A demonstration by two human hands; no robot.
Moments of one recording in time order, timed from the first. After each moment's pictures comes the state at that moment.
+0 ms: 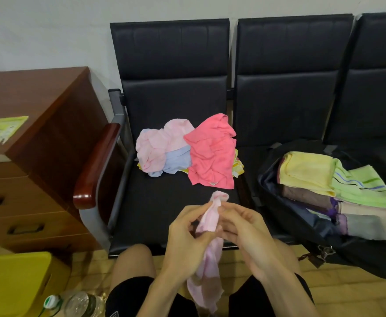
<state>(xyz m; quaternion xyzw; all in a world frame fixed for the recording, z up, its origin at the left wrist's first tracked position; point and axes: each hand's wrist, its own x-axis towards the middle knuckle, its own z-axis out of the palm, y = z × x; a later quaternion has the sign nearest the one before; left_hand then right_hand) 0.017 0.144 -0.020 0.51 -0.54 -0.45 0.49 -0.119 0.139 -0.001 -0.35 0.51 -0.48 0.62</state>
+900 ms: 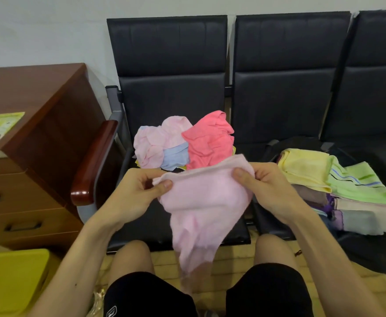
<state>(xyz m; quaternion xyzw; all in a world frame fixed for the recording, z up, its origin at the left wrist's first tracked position) 0.103 0.084 0.040 0.48 -0.67 -0.44 0.37 -0.169 0.095 0.042 -0.62 0.46 -0.45 0.44</state>
